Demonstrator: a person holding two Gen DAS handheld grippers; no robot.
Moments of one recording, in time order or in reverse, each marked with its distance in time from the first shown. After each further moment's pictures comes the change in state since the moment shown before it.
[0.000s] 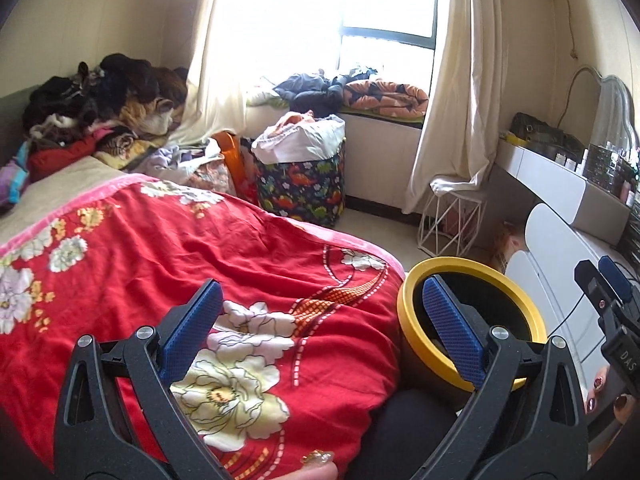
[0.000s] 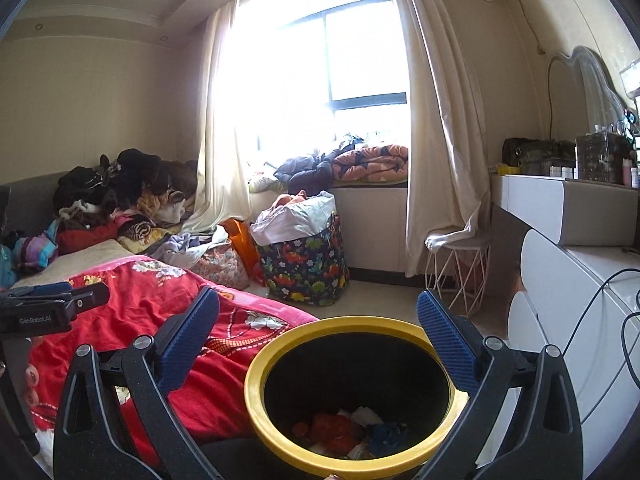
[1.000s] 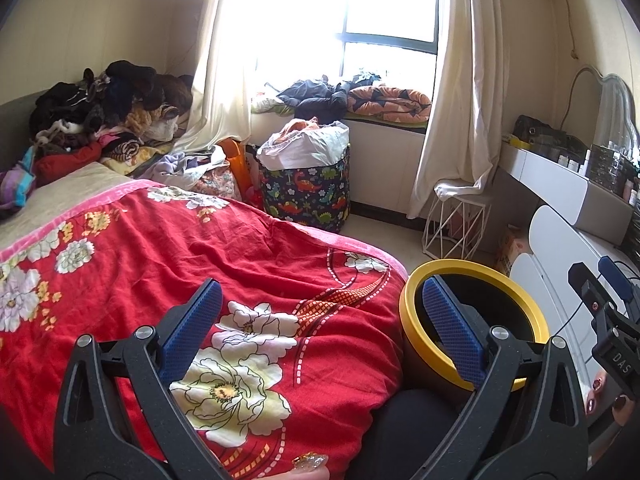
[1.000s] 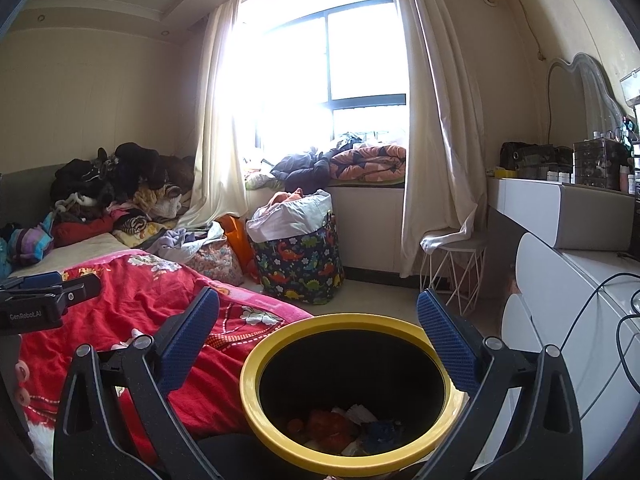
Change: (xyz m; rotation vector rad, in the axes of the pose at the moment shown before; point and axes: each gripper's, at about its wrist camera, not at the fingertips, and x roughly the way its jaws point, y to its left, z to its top) left arm -0.007 -0.004 -0.005 -0.001 -0.017 0.017; right arm -0.002 0.008 -0.006 -0.016 0.003 -0.021
